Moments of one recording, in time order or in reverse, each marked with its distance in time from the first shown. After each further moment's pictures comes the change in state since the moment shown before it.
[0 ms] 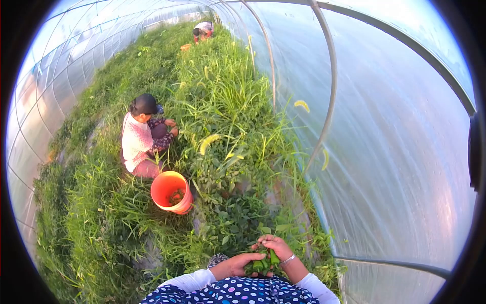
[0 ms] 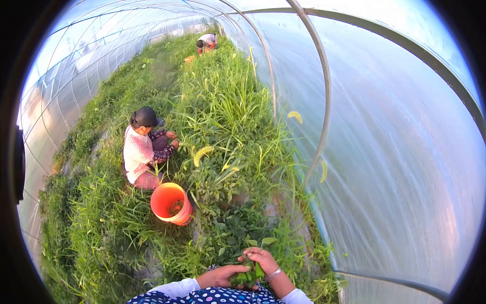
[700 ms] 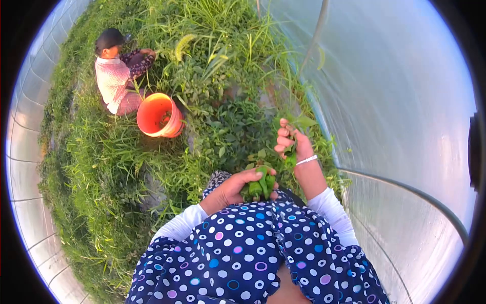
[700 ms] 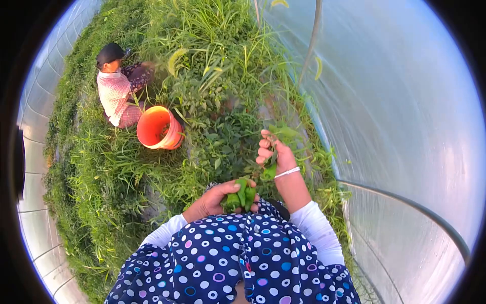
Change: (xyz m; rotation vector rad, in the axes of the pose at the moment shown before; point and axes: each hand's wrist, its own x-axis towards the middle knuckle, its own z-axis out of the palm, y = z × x) left_hand -0.018 -0.029 0.025 0.000 -0.005 0.167; right_hand -0.019 -0.018 -0.016 0.640 0.154 -0.144
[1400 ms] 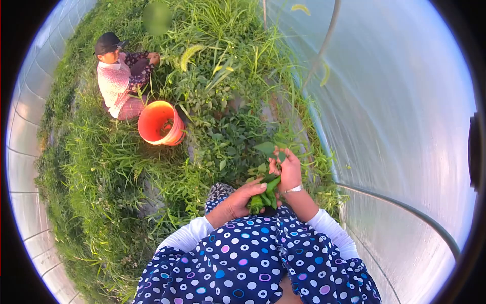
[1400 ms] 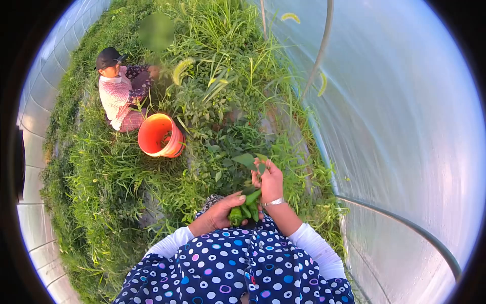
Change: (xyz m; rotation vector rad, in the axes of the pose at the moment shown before) left_hand 0.019 0.011 -0.012 0.062 -0.016 0.095; right_hand 0.011 0.044 0.022 -0.438 0.297 -0.306
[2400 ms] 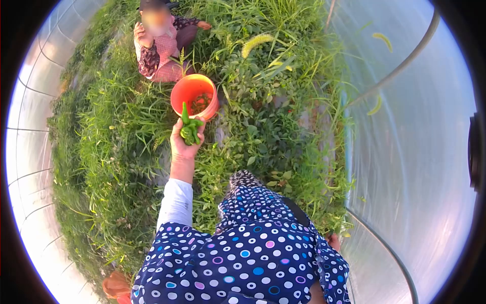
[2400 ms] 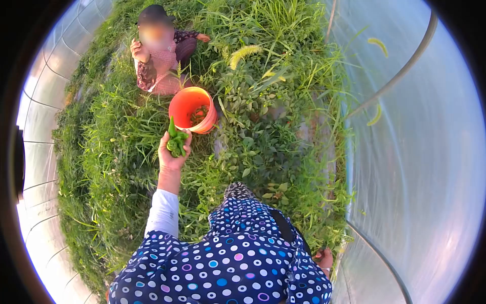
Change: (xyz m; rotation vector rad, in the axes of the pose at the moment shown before) left_hand -0.136 0.171 -0.191 -0.512 0.342 0.940; right_hand -0.084 0.036 -0.340 -0.304 0.499 0.207
